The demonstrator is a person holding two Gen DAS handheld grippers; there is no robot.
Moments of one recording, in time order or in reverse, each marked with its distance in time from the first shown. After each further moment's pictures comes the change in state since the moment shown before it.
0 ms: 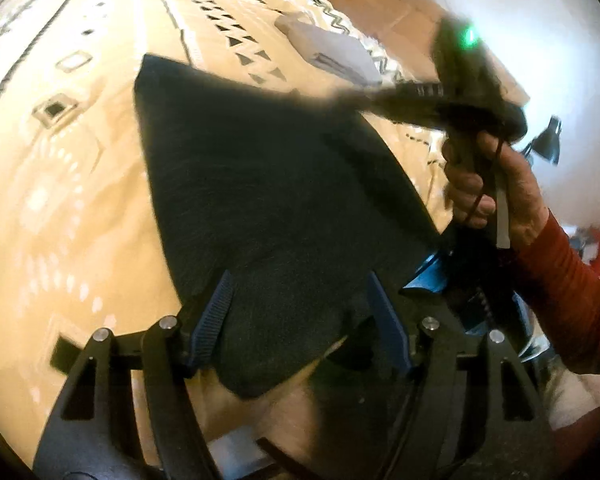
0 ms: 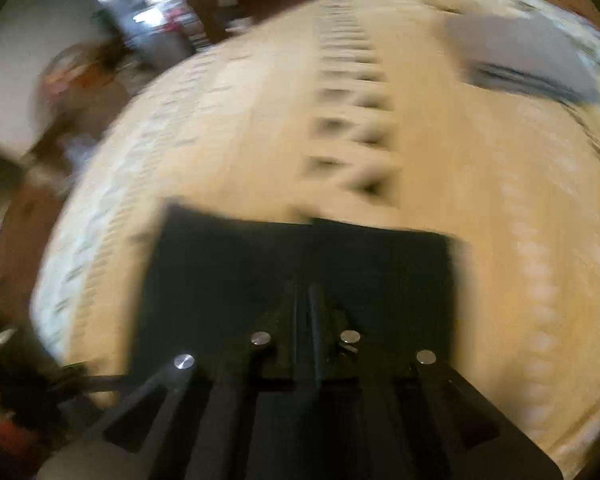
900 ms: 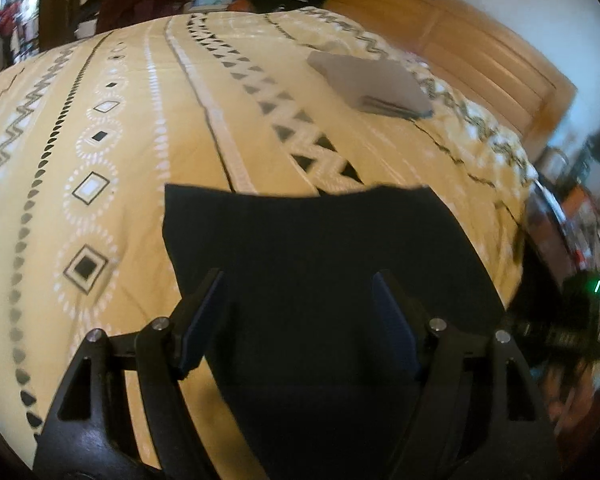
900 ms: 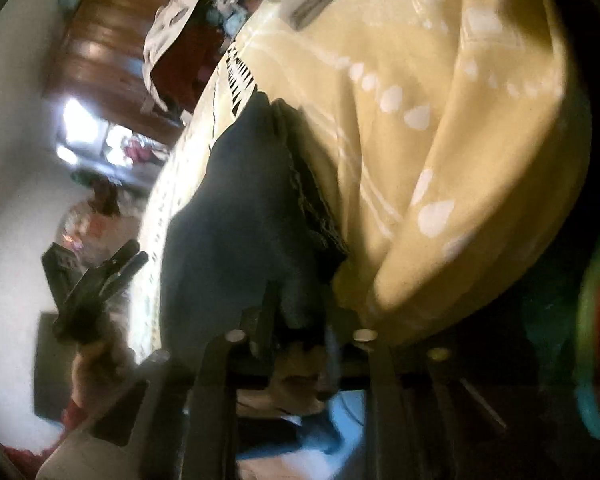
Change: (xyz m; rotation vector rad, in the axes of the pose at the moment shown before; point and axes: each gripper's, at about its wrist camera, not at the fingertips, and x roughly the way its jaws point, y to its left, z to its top) left arm 0.014 -0.017 0.092 0.157 -0.068 0.264; right arm -0.105 -0.091 -0.223 0.558 -0.289 -0.040
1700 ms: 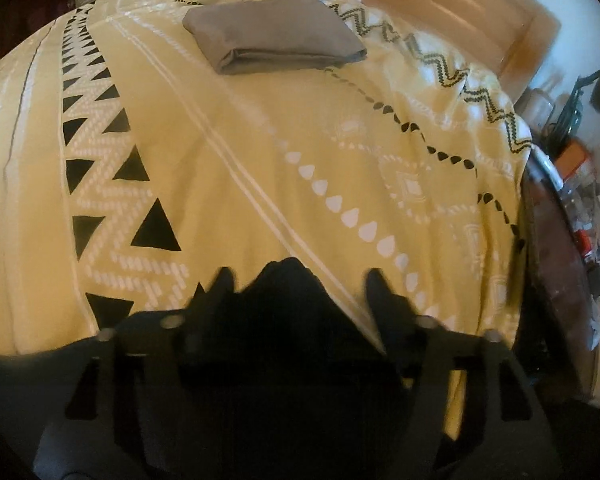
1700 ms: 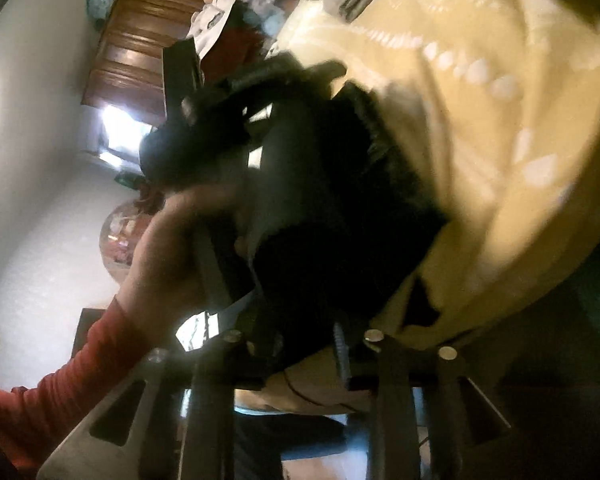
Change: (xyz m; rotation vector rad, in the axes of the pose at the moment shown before) left arm 0.159 -0.133 0.082 0.154 0.167 -0.125; right arm 0.022 0.015 0.001 0.122 0.000 0.285
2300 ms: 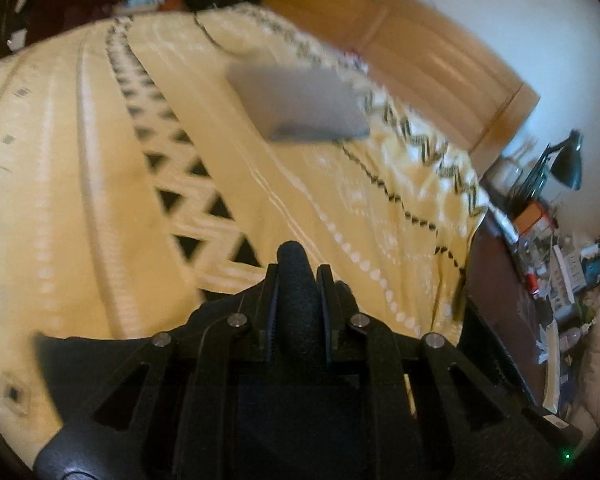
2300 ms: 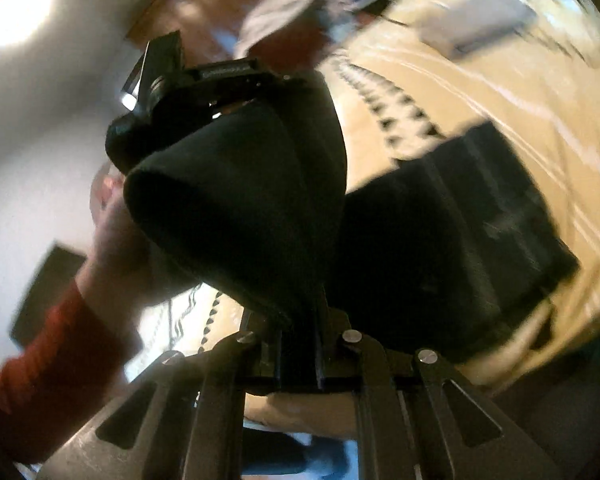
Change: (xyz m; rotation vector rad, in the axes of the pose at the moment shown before) left arm -0.090 0.058 -0.001 -0.098 -0.132 -0.100; right arm 0.068 0.091 -0.032 -0.217 -0.014 -0.040
